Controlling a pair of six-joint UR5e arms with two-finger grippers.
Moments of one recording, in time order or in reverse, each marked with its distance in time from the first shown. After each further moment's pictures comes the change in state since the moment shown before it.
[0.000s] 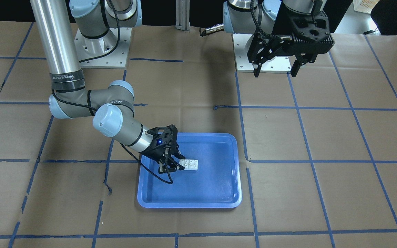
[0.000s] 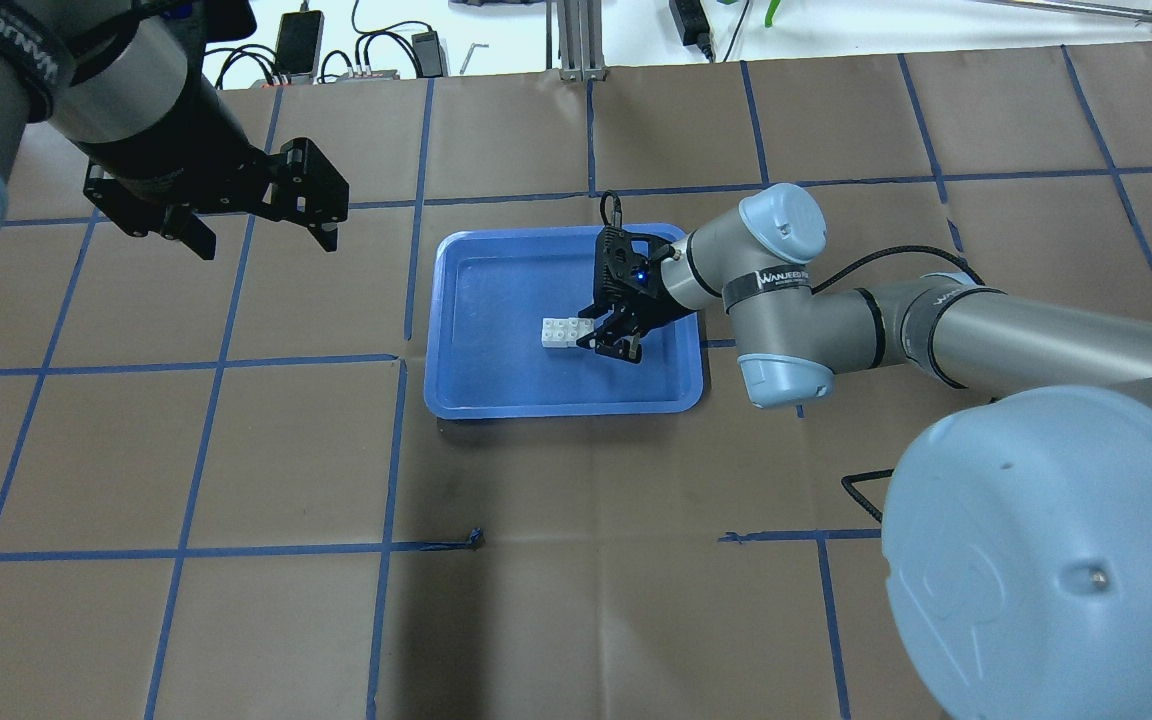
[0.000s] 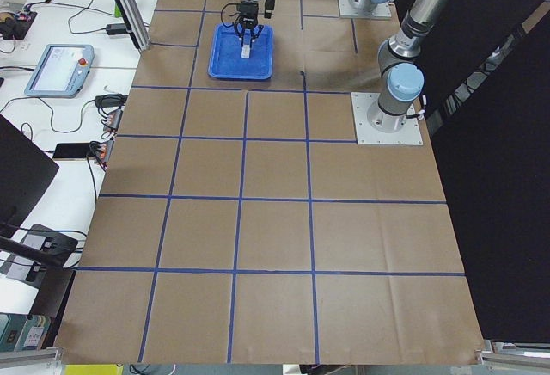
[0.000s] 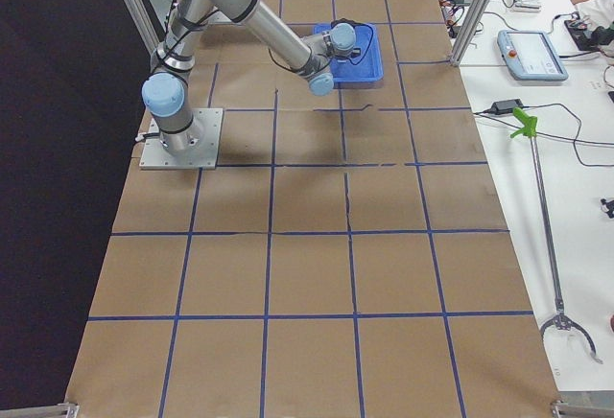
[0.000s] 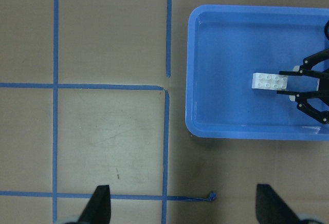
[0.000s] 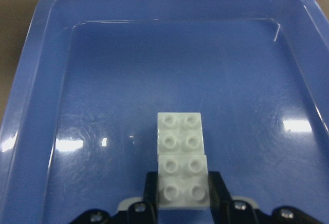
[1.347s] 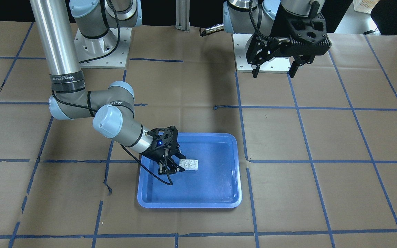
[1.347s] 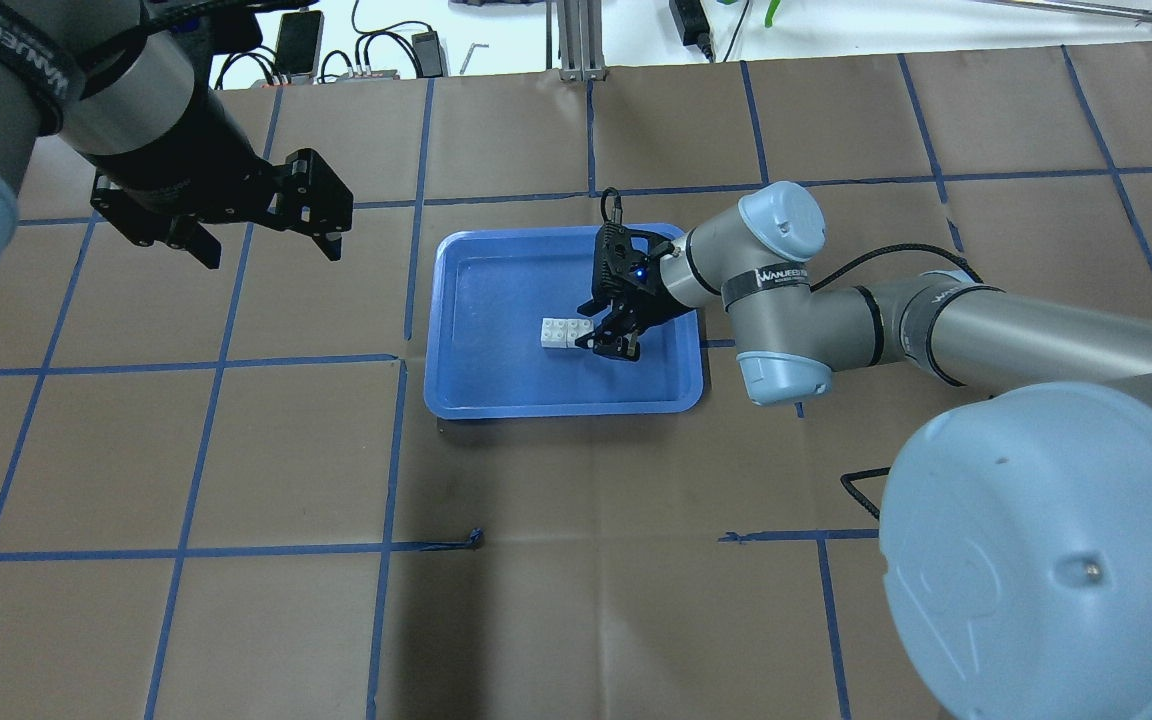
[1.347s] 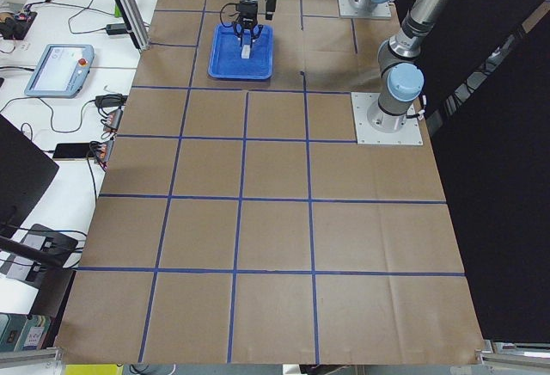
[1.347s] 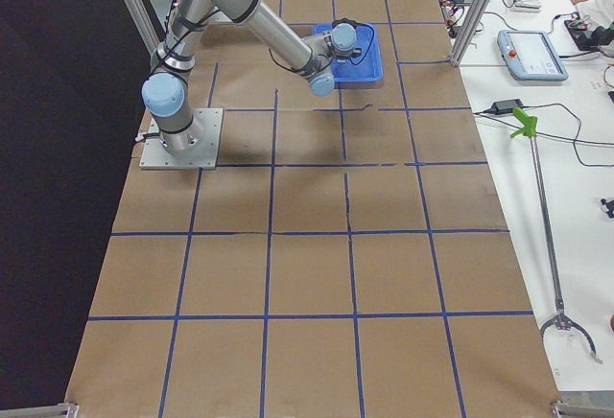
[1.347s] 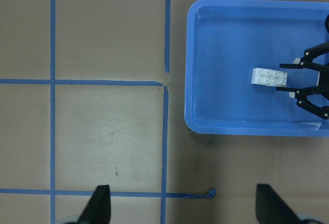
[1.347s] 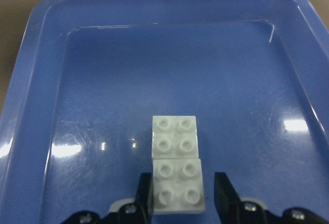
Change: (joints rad) left arm -0.002 0.002 -0.014 0.004 -0.002 0.000; right arm 0.000 0.006 -0.010 0.000 0.008 0.027
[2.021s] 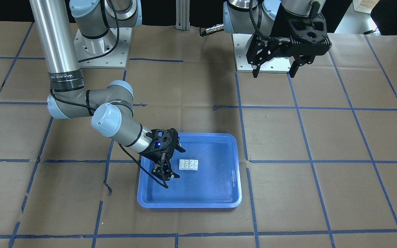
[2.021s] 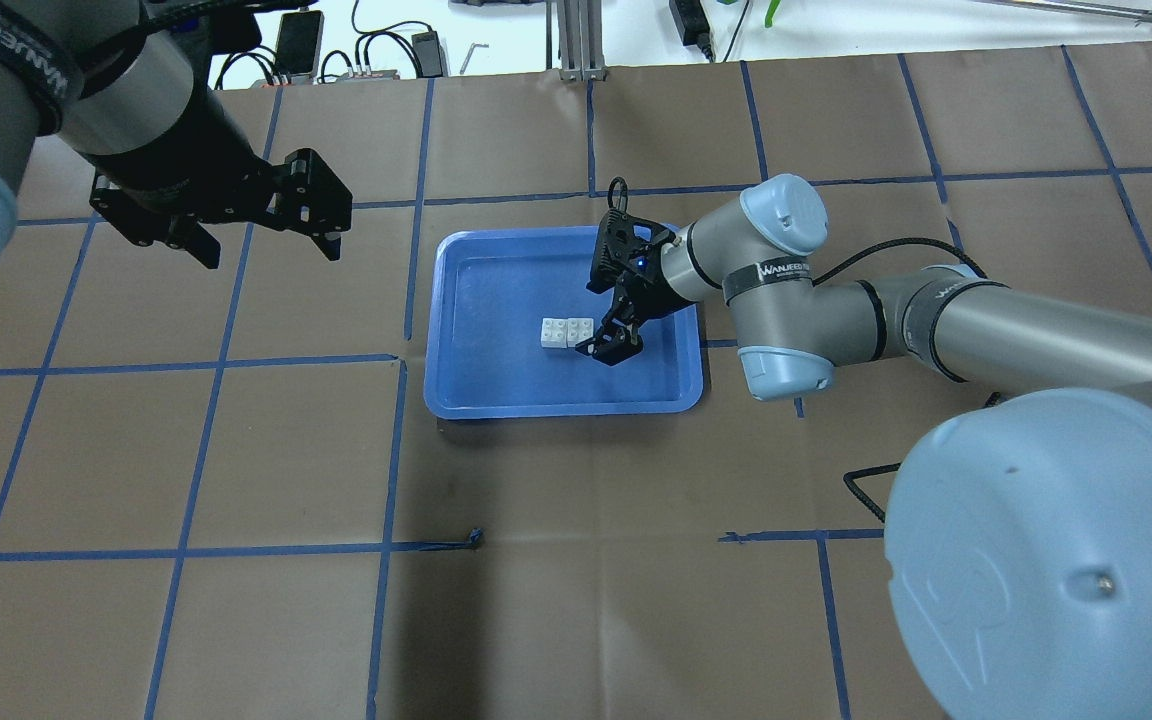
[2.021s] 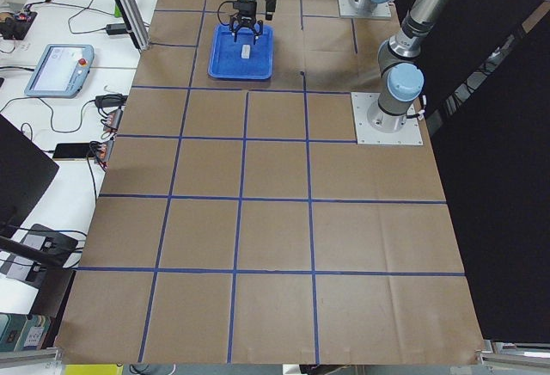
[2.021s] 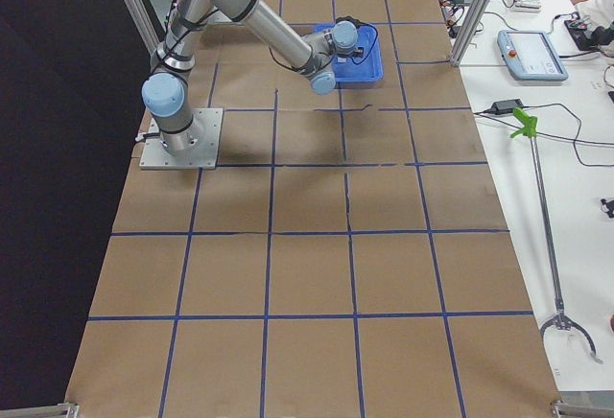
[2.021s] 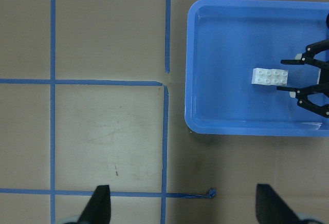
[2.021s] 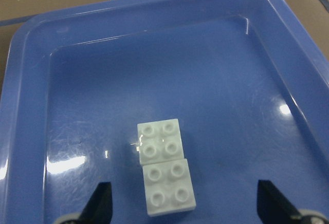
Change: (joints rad) left arm 0.002 0.000 0.000 0.000 0.000 0.001; right arm -0.003 -0.027 -0.007 0.007 -0.023 0.199
